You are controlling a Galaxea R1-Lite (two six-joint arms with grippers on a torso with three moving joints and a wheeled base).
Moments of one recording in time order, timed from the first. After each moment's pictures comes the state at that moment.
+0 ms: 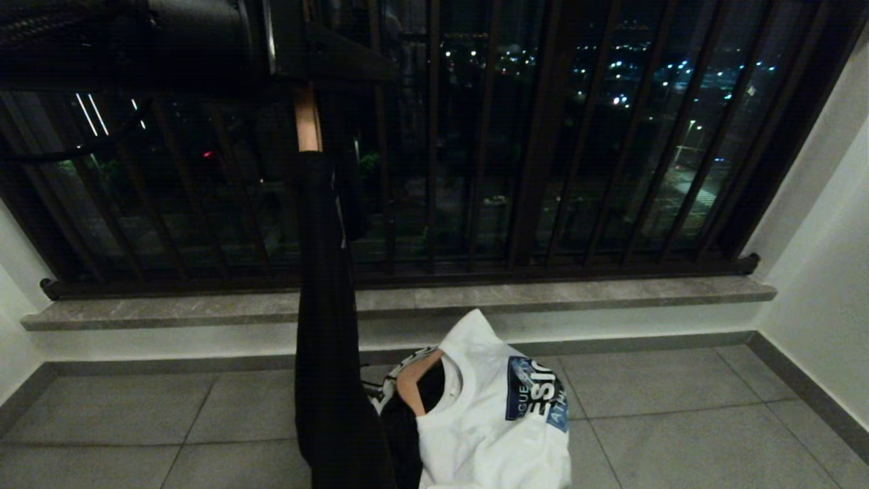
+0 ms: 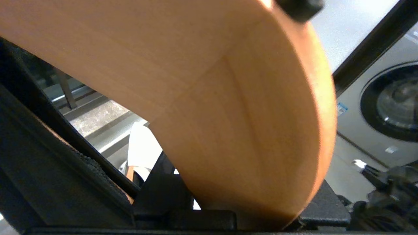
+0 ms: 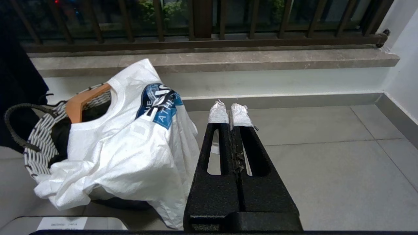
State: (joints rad) left arm -0.54 1.58 -1.80 0.31 -0.38 -0.14; right arm 0.00 0.00 0.00 0.00 -0.01 0.02
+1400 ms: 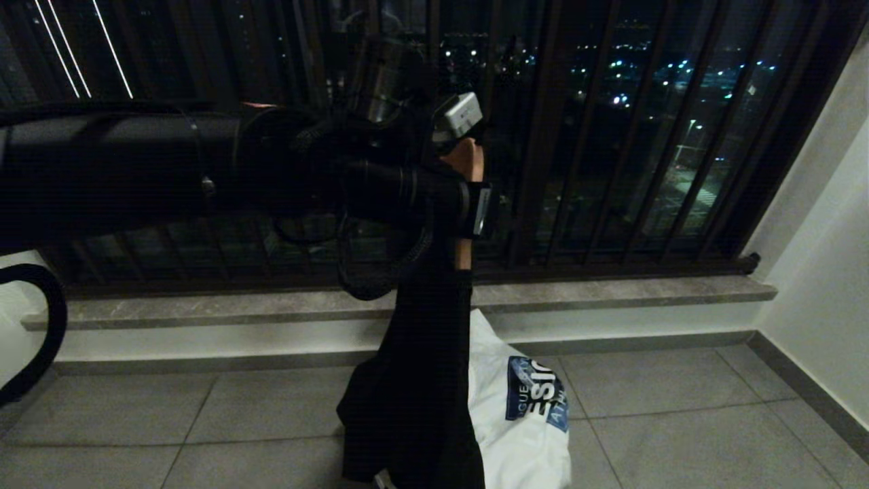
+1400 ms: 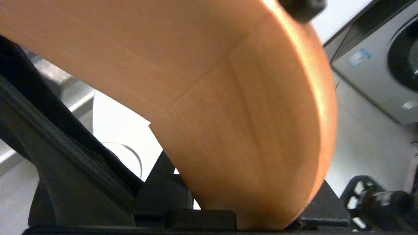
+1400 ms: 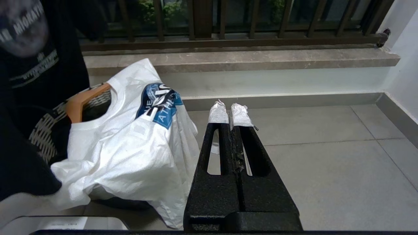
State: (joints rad) left arm -0.71 2.00 -1.93 0.29 -0.27 -0.12; right arm 0.00 0.00 0.00 0.00 -0.01 0.02
